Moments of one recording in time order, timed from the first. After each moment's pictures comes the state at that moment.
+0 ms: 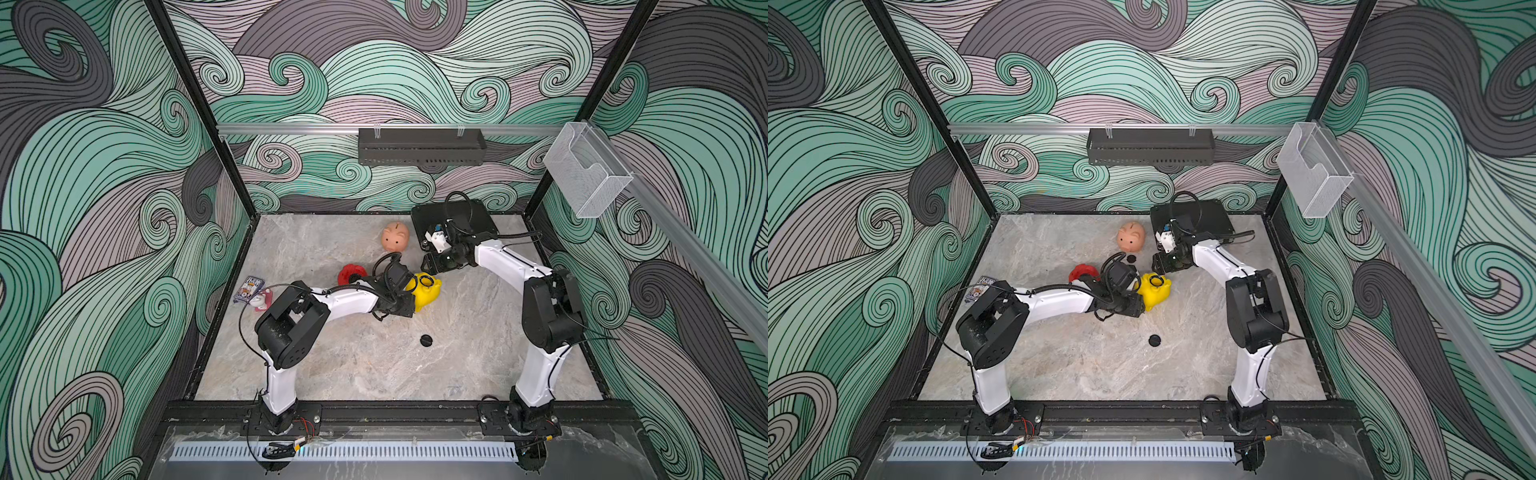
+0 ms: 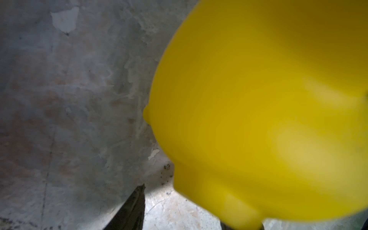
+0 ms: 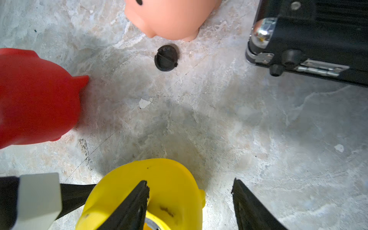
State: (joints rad) left arm -0.79 1.88 1.19 -0.35 0.07 -0.54; right arm 0.32 1.89 1.44 -0.64 -0.29 -0.03
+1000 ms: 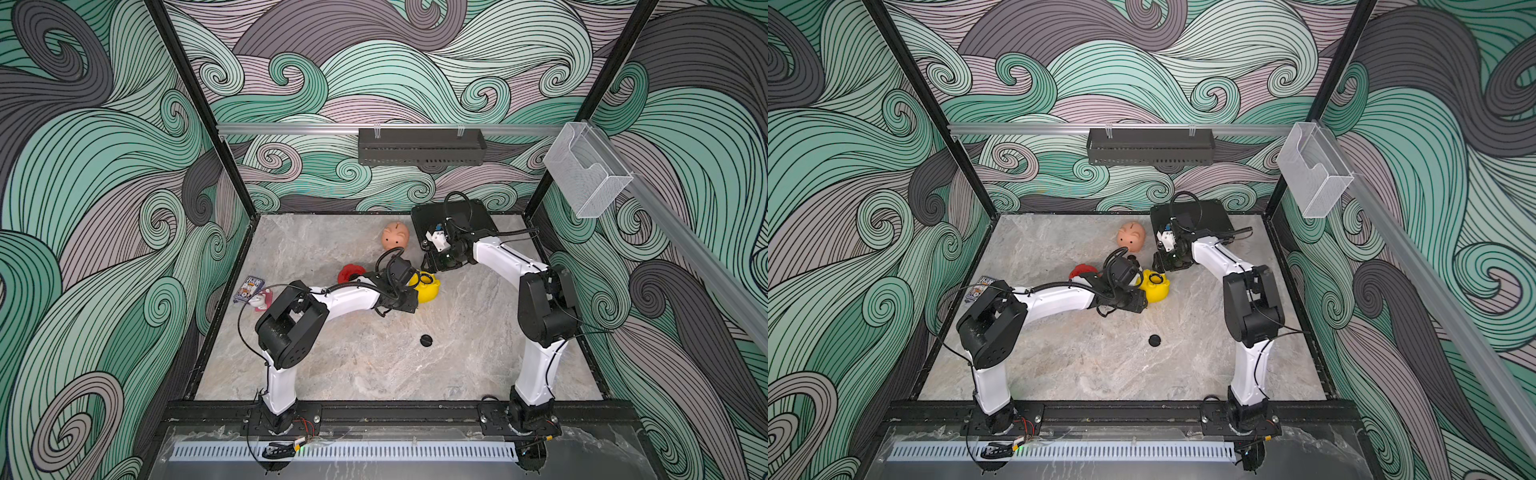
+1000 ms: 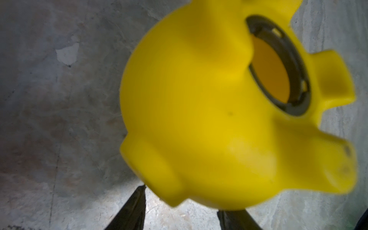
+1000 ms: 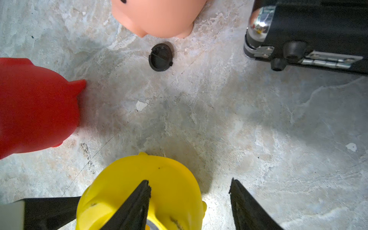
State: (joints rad) left arm -0.79 1.89 1.26 -0.38 0.05 -0.51; right arm 0.32 1.95 1.49 -0.68 -0.30 0.00
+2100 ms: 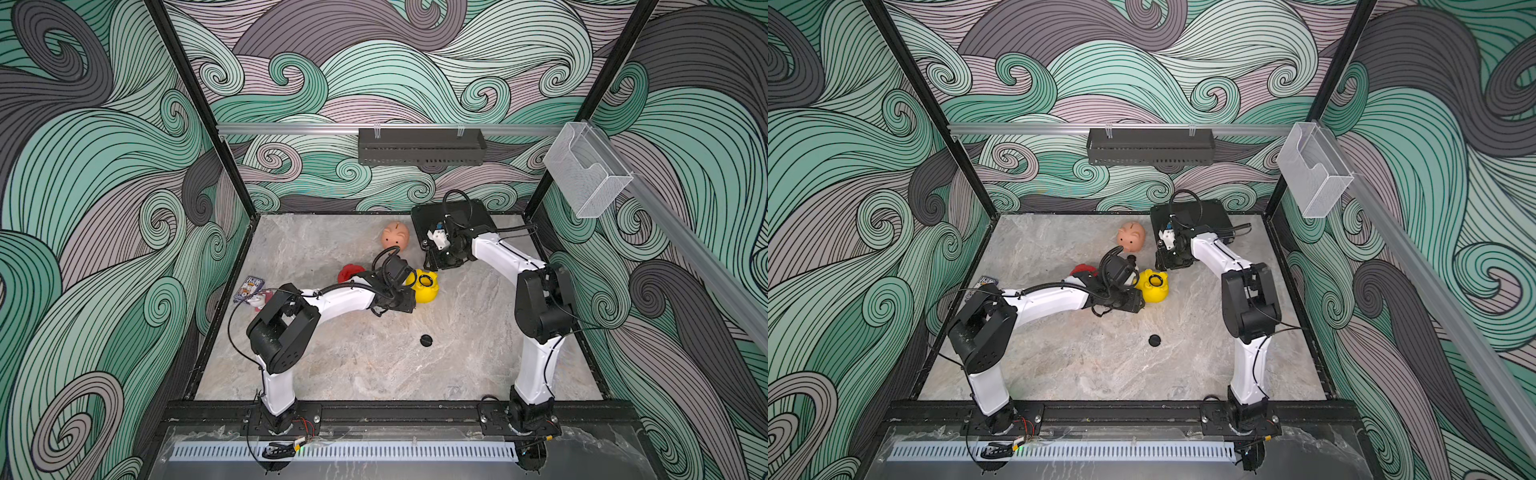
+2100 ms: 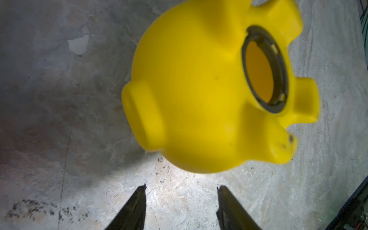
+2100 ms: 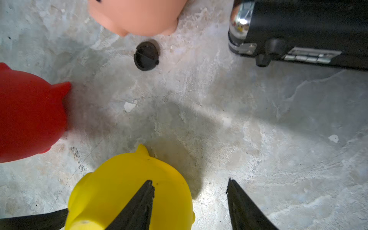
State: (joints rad) left arm -0.78 1.85 1.23 -0.40 0.09 -0.53; right arm 0.31 1.99 1.55 -0.75 -0.27 0.01
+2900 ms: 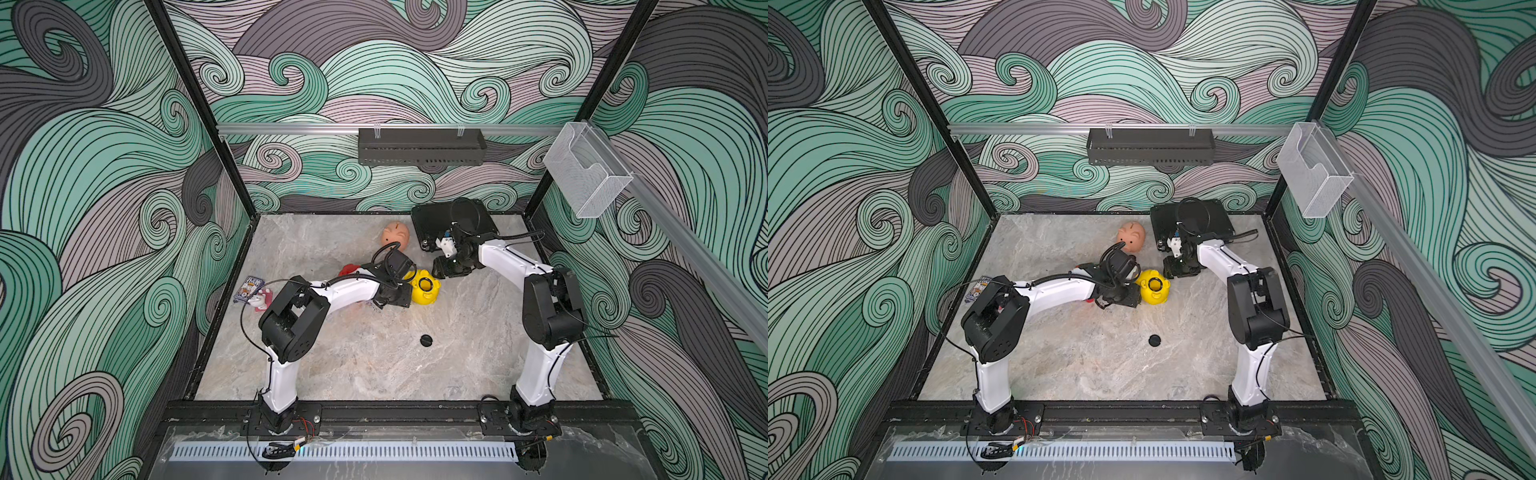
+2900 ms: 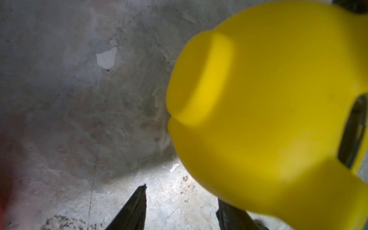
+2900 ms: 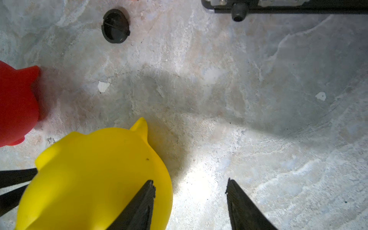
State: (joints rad) left arm -0.74 1.94 1.35 -0.51 0.04 -0.48; right arm 0.29 1.91 1.42 -0.73 -0.23 0.03
